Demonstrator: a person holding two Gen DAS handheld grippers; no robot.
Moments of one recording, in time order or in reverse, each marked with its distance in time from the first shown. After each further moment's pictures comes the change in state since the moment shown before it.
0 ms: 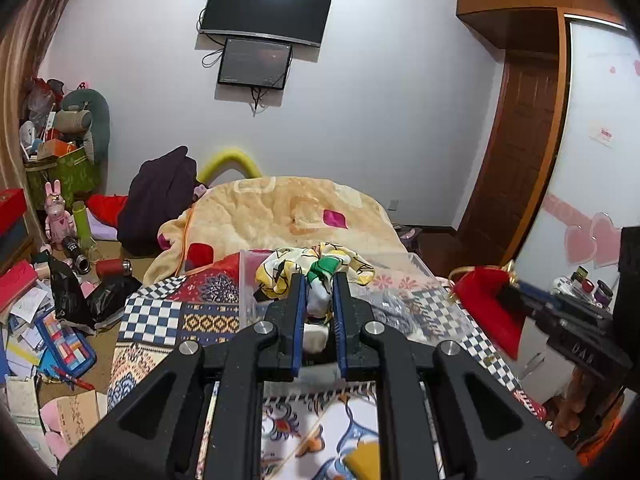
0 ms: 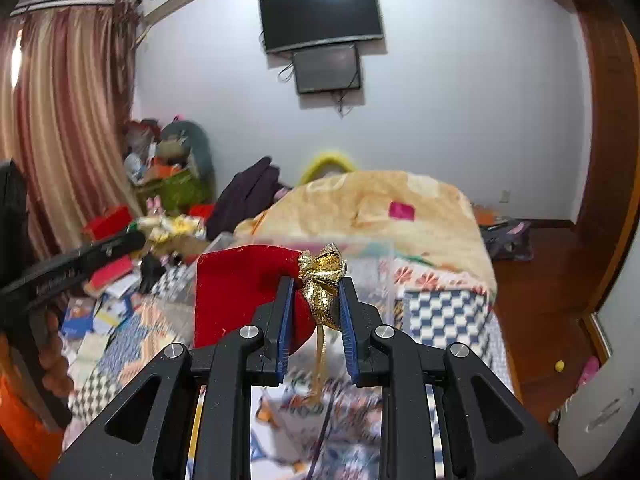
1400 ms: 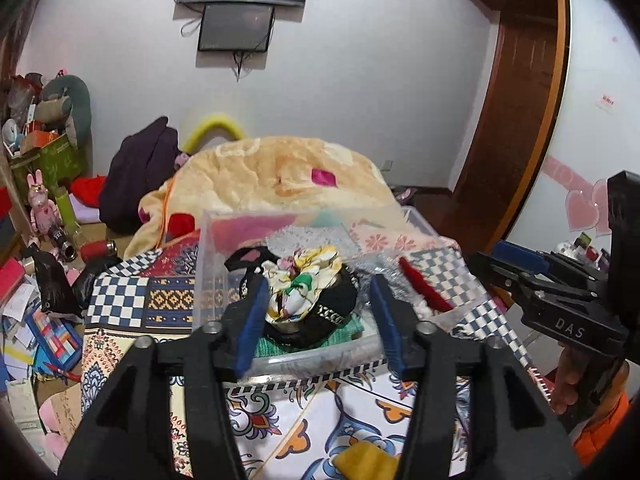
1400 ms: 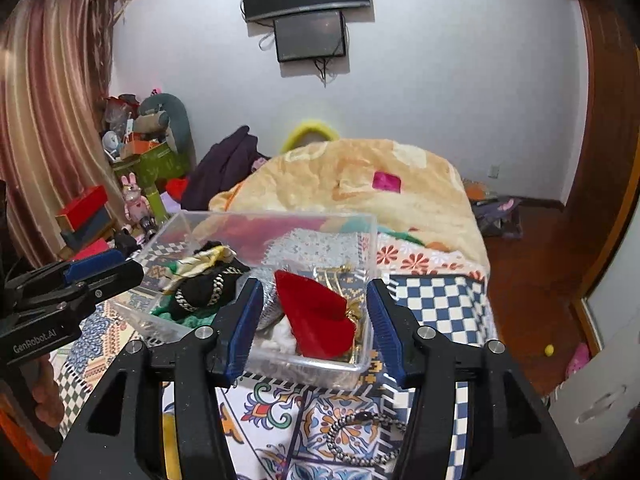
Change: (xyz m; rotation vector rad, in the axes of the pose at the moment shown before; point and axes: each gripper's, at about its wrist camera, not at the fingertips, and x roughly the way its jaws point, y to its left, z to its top) left arm 0.038 -0.021 -0.018 0.042 0.128 -0.026; right arm 0.027 -0.008 -0.002 -0.001 0.118 -0.051
